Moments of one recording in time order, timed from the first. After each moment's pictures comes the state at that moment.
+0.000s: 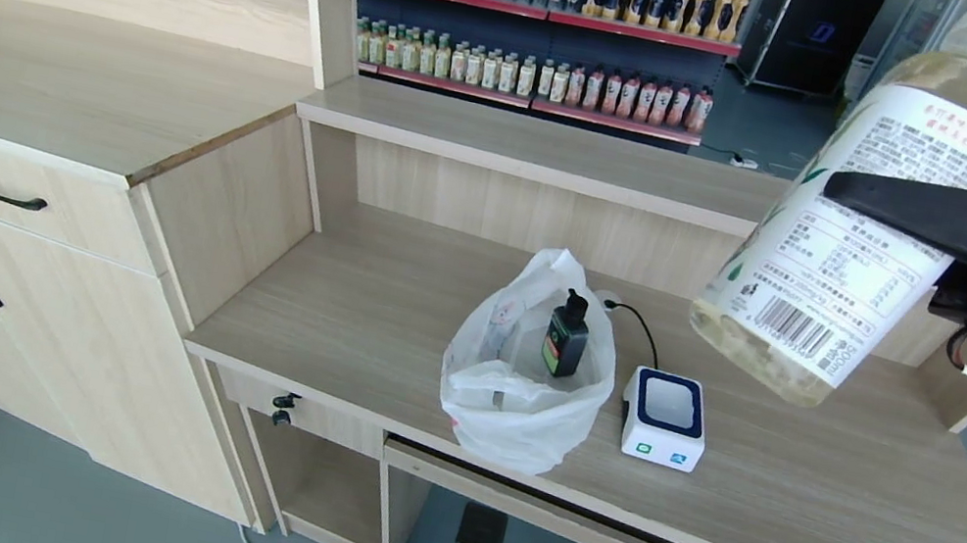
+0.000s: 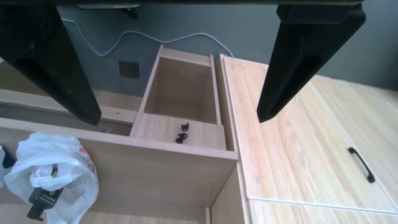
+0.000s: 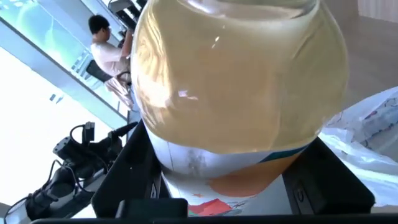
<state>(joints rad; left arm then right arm) 0.00 0.00 0.00 0.00 -0.02 0.00 0.35 1.31 -0.97 -0.43 0.77 0.42</state>
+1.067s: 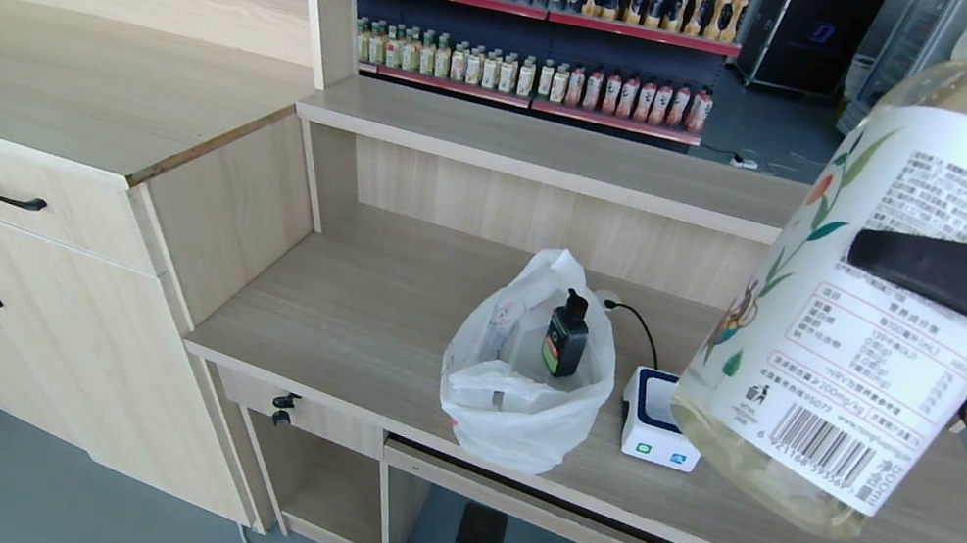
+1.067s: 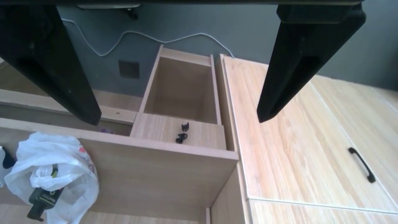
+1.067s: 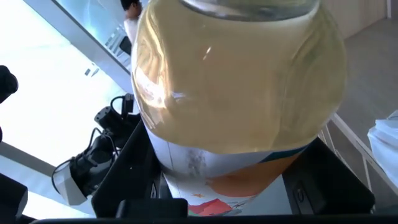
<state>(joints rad) 0.00 0.00 0.00 0.00 -0.02 0.00 0.52 1.23 -0.93 -0.39 0.76 0.42</state>
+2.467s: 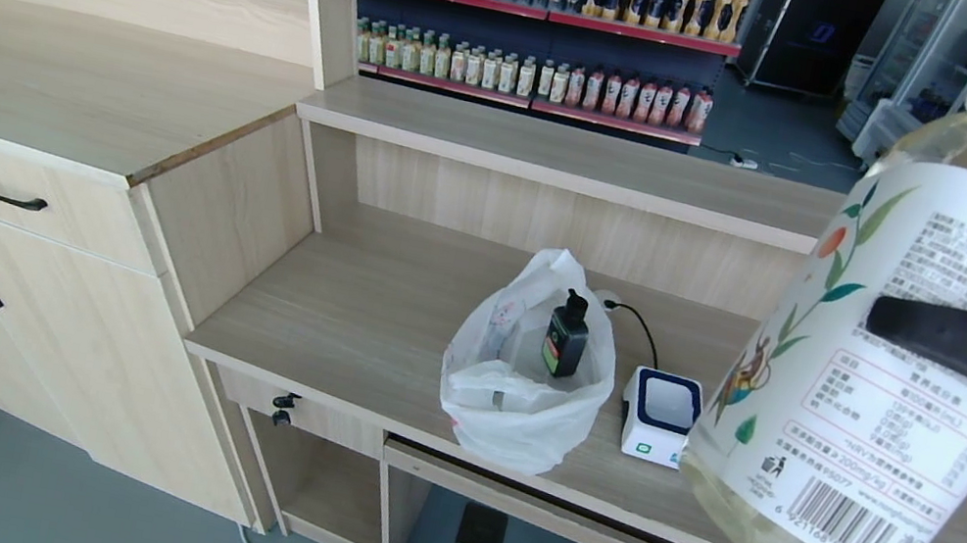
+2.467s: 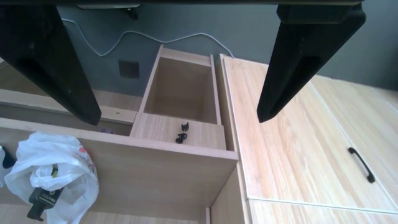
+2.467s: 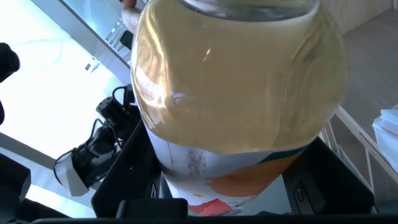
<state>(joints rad) 0.00 0.00 0.00 0.00 -0.02 0.00 0.53 1.19 -0.86 -0.38 0.76 0.40</state>
